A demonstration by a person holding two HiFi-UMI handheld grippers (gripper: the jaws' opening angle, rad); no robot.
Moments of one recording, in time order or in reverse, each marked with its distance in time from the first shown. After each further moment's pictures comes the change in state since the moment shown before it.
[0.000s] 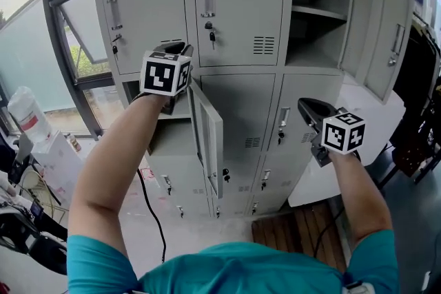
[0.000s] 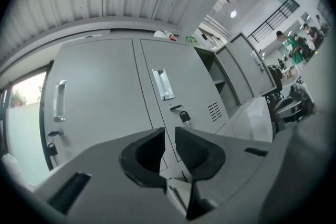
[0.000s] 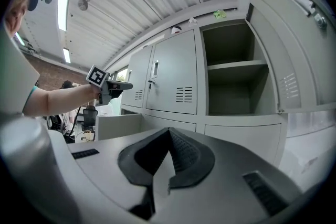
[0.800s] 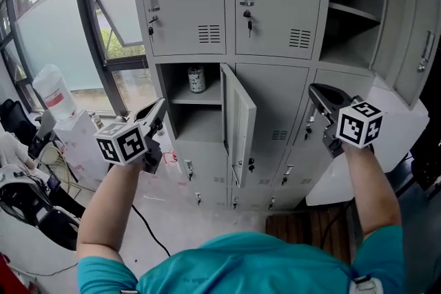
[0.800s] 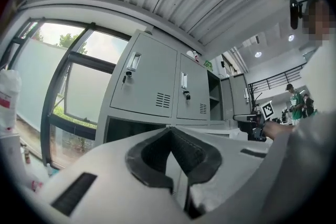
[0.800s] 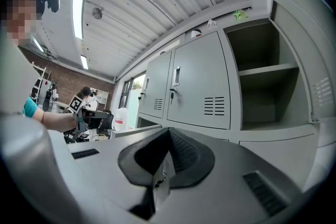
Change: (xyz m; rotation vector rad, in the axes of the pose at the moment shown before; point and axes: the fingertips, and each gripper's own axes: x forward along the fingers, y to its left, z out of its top) left arm -0.195 0.035 -0.139 -0.460 -0.086 -0.083; right arm 0.029 0.068 0.037 -0.043 -0.076 0.176
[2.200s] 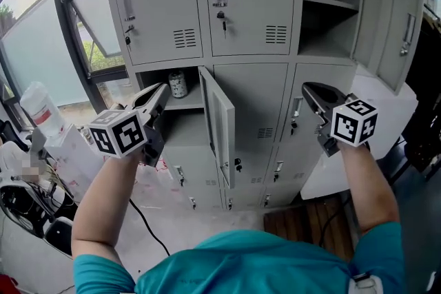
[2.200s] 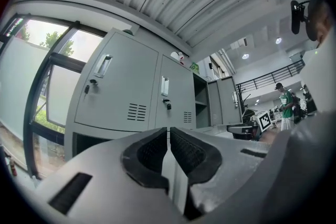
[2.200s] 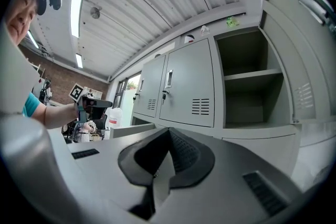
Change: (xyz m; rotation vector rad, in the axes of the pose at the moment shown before) left arm 0.048 -0.067 0.046 0.050 -0.011 -0.126; right arm -0.035 -0.016 -0.003 0.001 -0.013 -0.072
